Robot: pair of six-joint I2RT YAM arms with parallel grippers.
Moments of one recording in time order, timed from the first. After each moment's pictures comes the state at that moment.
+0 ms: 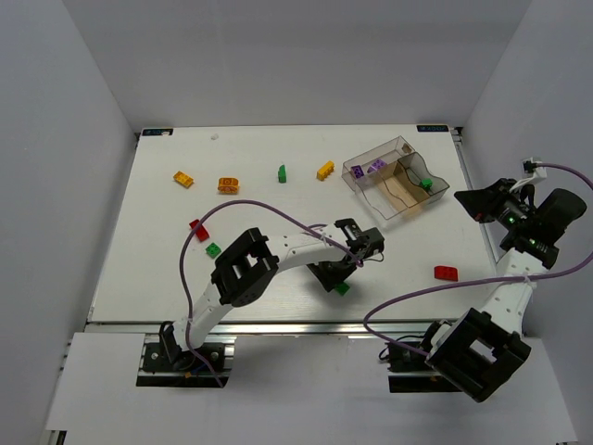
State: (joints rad) left arm -1.13 2.28 1.86 -1.23 -0.28 -1.83; right arm -0.65 1.07 0.85 -0.11 -1.14 0.17
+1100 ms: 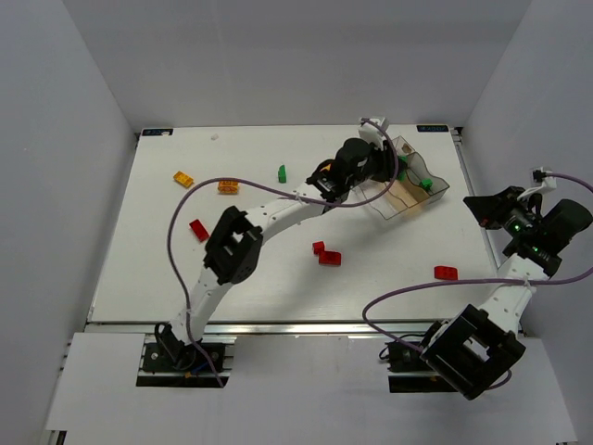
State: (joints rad) left arm -0.89 2.23 1.97 0.14 -0.01 -0.48; right arm -0.73 1.06 0.80 -0.06 -1.15 0.17
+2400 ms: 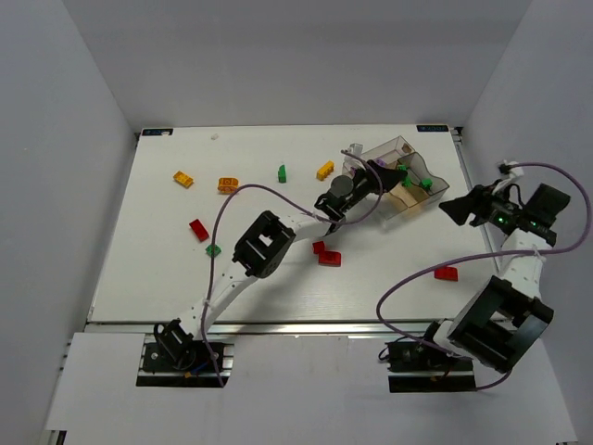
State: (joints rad) left arm -0.83 2.83 2.23 0.96 0.10 -0.95; right arm -0.67 1.24 0.89 -0.28 -1.21 -0.21
